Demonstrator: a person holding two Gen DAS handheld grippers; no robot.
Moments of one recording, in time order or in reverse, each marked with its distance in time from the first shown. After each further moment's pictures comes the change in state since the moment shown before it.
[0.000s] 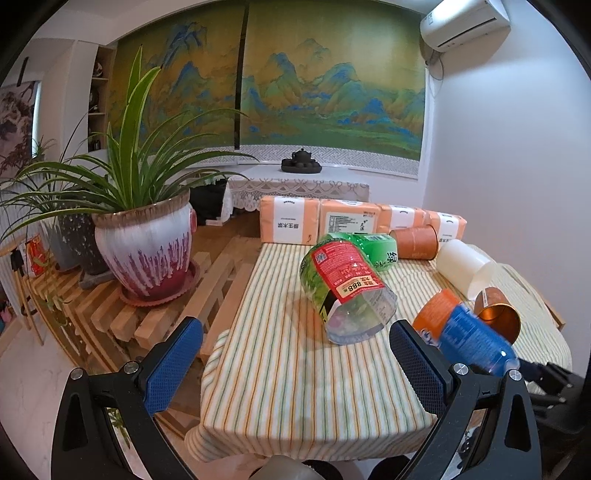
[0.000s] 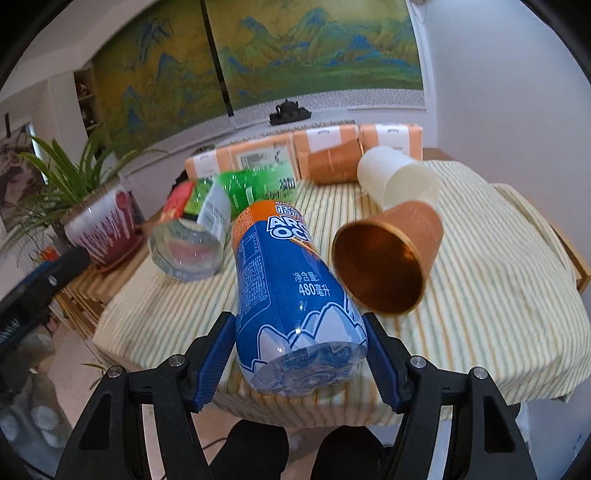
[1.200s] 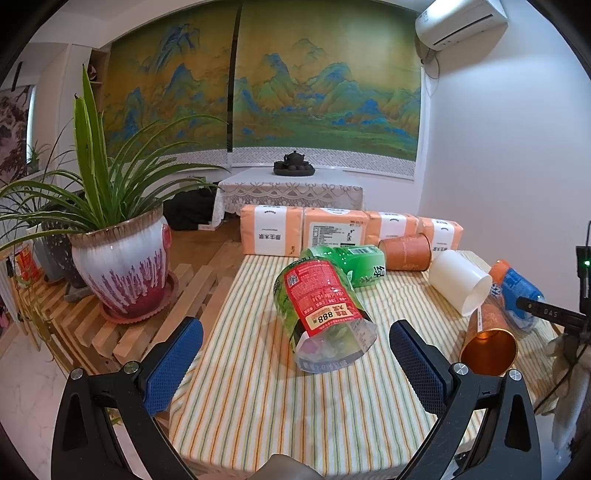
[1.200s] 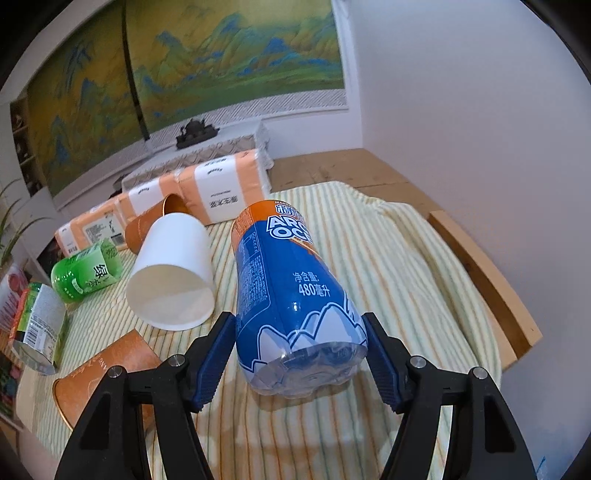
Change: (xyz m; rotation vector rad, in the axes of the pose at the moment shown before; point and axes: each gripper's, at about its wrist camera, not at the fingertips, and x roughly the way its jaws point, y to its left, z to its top) left arm 0.026 -0.030 0.020 0.007 -0.004 -0.010; right arm 0.024 -0.189 0.077 0.132 -0.036 -0.222
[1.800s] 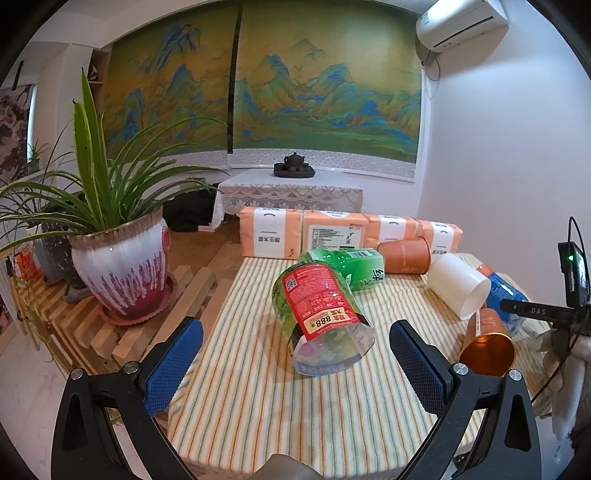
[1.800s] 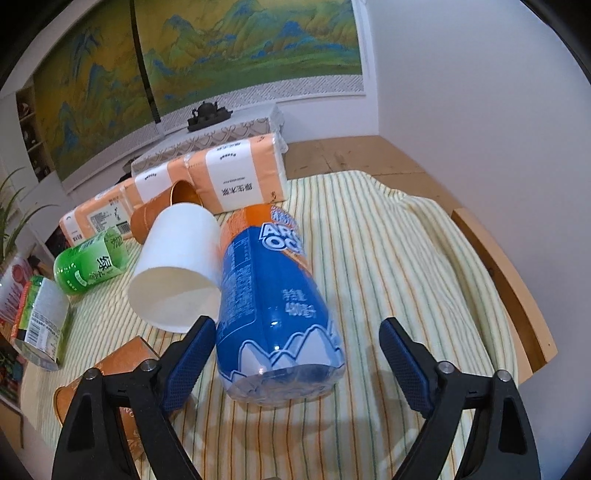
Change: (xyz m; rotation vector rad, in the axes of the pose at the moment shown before) left arm 0.000 0.000 0.003 -0.001 -0.006 0.000; right arm 0.024 0.012 0.012 -0.048 0.087 0.055
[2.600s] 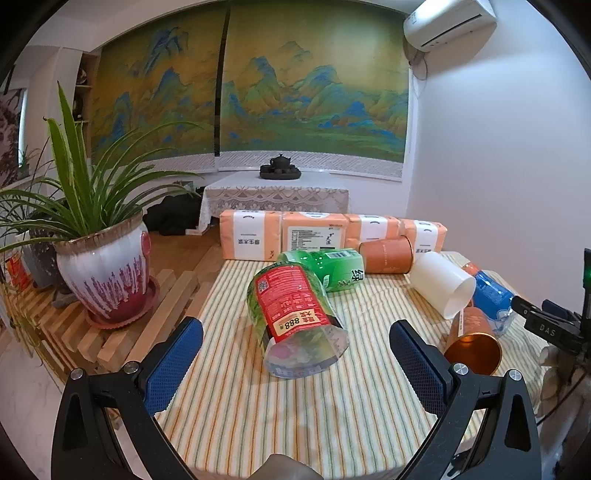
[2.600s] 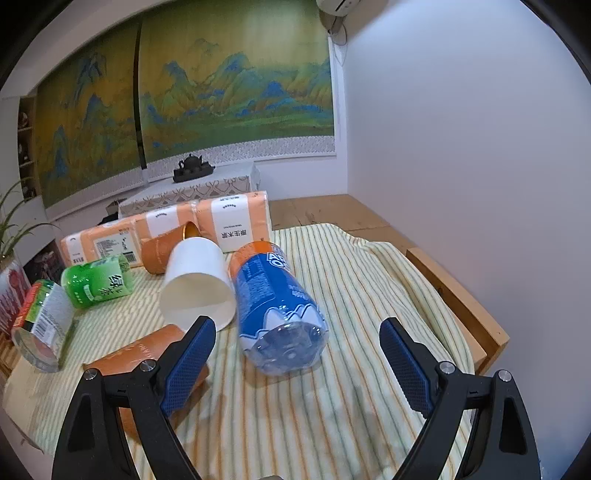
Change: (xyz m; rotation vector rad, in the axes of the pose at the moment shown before) left arm 0.002 -0.021 -0.001 0.018 -0.008 -0.042; right arm -0.061 0.019 -0.038 -0.002 -0.260 -0.141
